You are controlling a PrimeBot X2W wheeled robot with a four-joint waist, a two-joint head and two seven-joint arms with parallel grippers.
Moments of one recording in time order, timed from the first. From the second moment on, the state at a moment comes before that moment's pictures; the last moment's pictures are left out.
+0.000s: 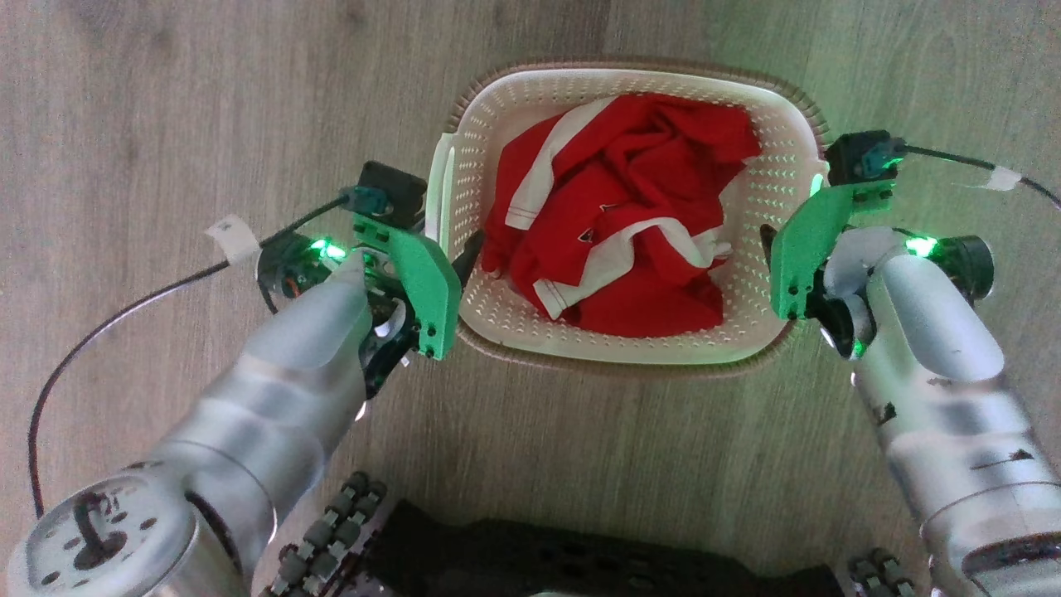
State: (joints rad) left arm -0.97 0.04 -1.29 1.13 -1.08 -0.12 -0.15; right arm -0.76 -0.08 0.14 0.86 0.17 0.12 0.35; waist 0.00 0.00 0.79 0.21
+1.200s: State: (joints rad) left arm -0.96 0.03 -1.29 1.24 -1.09 -0.12 -0.15; right arm -0.75 -0.07 0.16 0.95 0.20 0.12 0.32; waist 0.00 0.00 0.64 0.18
